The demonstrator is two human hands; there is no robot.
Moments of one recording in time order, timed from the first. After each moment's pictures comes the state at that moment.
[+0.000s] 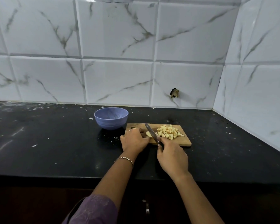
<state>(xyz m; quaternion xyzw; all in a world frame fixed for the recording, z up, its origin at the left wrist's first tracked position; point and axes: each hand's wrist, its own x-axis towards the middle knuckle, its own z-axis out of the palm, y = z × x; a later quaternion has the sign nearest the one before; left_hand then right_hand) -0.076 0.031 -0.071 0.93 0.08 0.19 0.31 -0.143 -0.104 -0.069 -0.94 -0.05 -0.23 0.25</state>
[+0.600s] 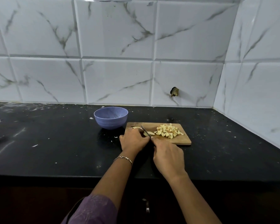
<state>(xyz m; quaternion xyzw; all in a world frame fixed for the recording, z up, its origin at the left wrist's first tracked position) -0.085 0.031 -0.065 0.93 0.08 0.19 0.30 -0.147 -0.096 -0.072 -0.94 -0.12 -0.27 0.14</state>
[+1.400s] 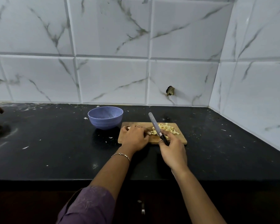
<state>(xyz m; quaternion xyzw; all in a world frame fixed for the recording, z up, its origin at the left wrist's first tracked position) -0.063 0.023 -0.063 0.98 -0.07 0.15 0.13 -0.126 -0.120 -0.071 -0.86 0.02 -0.18 0.48</state>
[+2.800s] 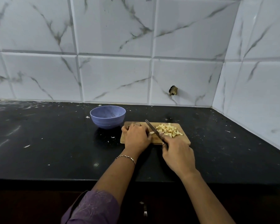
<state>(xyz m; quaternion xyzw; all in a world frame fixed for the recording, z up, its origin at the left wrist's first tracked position) -0.063 0.017 -0.068 0.96 0.00 0.23 0.14 -0.133 -0.127 -0.067 -0.94 -0.08 -0.26 0.19</state>
